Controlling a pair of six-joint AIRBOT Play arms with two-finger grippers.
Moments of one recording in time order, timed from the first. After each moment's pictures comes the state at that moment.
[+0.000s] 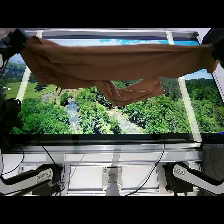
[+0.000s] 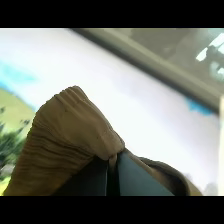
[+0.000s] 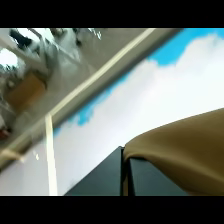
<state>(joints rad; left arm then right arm) 0.13 -1.31 1.51 1.55 -0.64 -1.96 -0.37 -1.24 1.33 -0.99 0.58 1.62</state>
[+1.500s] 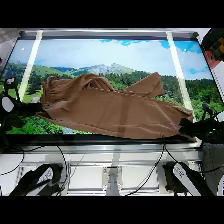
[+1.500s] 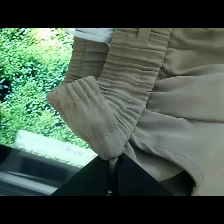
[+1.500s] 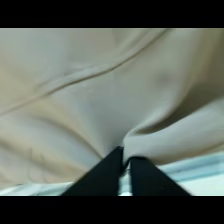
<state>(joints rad) 0.21 -0.95 0.86 1.68 -1.07 -1.63 -0.54 -0.95 0.63 -1.34 1.27 1.52</state>
